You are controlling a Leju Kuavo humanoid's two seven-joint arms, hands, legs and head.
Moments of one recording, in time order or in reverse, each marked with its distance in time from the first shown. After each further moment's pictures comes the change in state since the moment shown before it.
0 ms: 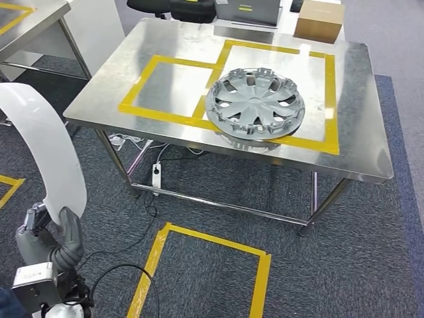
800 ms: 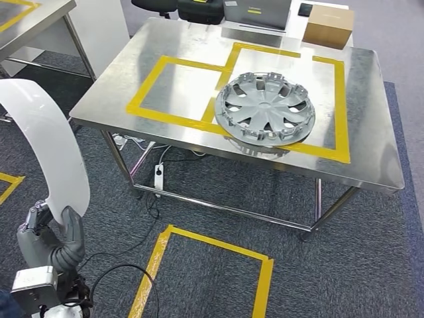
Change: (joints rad) left arm -0.006 0.037 -0.036 -0.020 0.007 0.000 0.000; right arm 0.003 0.002 -0.005 0.000 0.006 0.000 0.001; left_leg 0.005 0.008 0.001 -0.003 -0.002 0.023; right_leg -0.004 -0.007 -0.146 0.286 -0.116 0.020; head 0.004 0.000
